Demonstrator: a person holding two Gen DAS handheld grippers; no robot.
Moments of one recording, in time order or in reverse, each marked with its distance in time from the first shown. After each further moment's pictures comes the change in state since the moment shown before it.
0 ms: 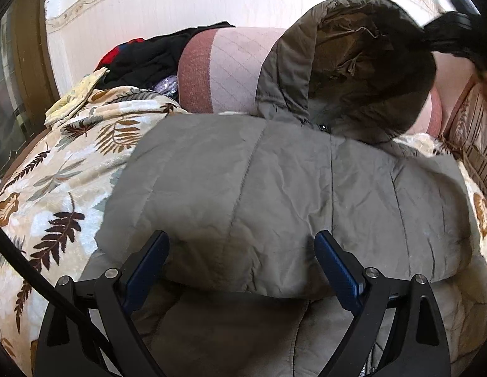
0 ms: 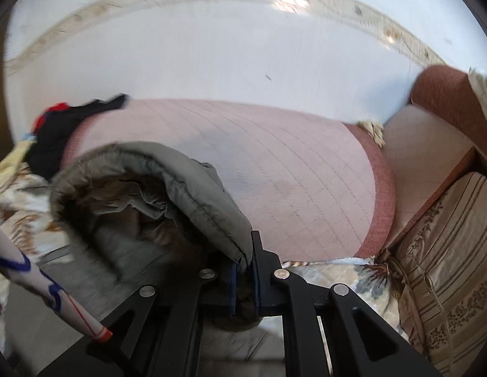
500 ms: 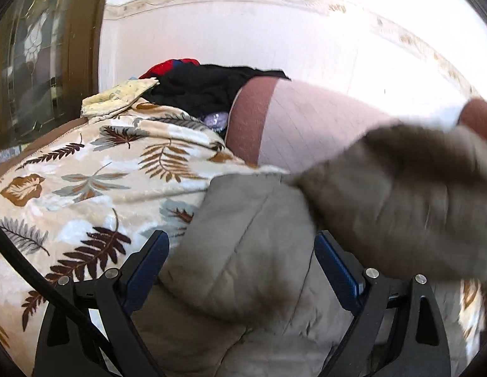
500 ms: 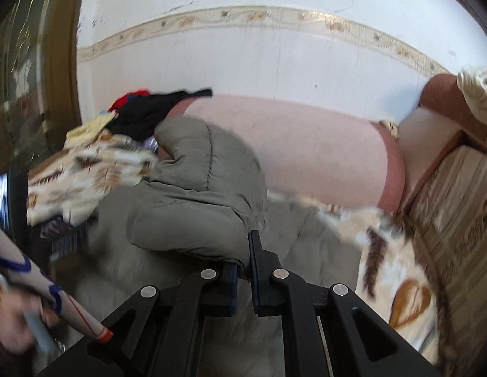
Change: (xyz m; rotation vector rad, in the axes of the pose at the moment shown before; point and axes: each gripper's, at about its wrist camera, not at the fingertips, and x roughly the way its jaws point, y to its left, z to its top) left arm -0.035 0.074 0.029 -0.238 -0.175 0.022; right arm -0.167 0.066 -0.161 -0.074 -0.047 0.165
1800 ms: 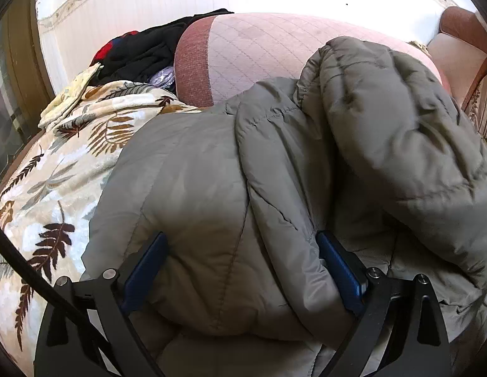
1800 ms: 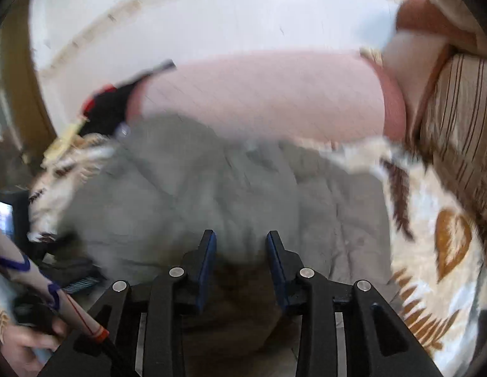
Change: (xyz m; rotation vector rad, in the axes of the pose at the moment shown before) left arm 0.066 -0.076 -0.049 0.290 0.215 0.017; right arm 0.093 -0.043 -0.049 0.259 0.142 0.007
